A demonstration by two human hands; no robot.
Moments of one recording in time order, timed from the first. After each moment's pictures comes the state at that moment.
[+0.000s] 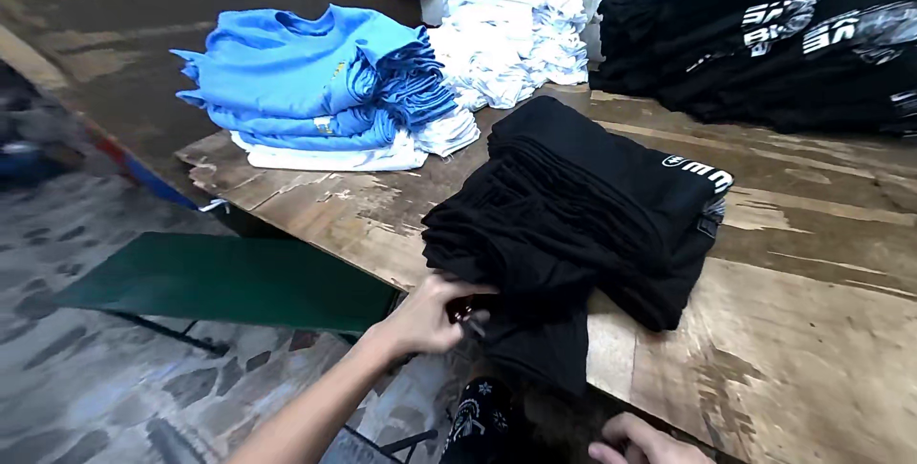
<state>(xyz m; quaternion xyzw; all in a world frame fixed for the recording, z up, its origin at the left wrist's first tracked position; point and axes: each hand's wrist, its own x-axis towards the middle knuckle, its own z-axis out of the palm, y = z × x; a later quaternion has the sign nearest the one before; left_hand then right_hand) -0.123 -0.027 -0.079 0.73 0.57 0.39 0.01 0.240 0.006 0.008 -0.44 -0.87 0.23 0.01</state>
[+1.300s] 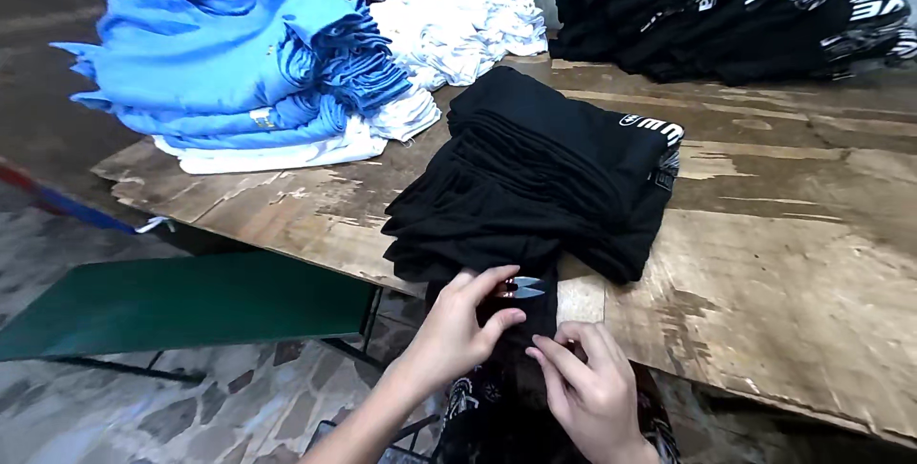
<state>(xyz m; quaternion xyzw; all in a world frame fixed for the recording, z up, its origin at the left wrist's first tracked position) -0.031 -0.028 -0.041 0.65 0.62 0.44 0.09 0.185 0.018 -0.058 -0.27 -0.85 0.02 0.45</state>
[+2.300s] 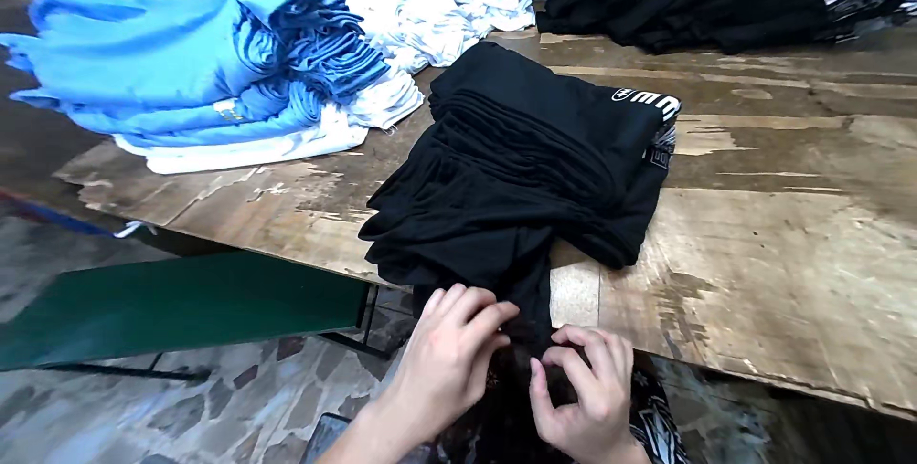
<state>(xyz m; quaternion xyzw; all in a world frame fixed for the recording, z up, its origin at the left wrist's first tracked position) -0.016 -0.059 -0.041 0.73 0.59 0.35 -0.03 0.193 0.001 -0.085 -0.33 -0.82 -0.01 0.47</state>
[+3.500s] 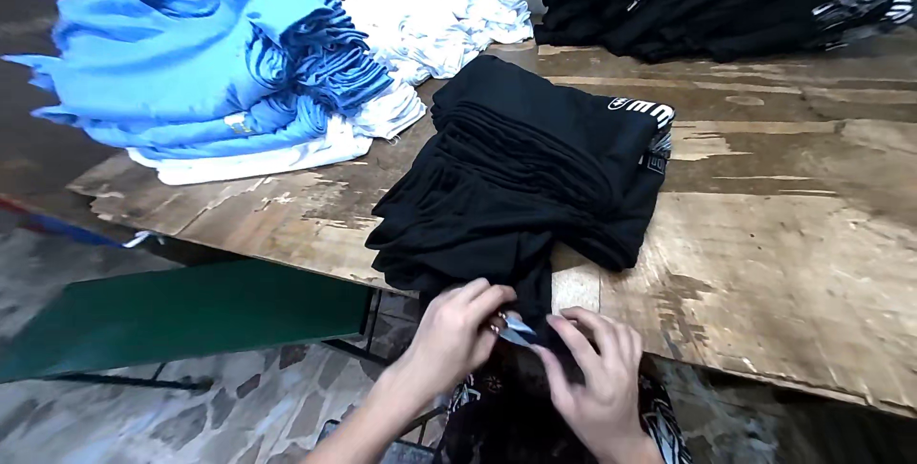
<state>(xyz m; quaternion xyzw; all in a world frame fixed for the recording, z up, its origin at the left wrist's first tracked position) -0.029 -0.034 -0.050 0.73 0.56 0.39 -0.03 0.197 0.011 -0.075 -0.33 -0.83 0.01 0.46</state>
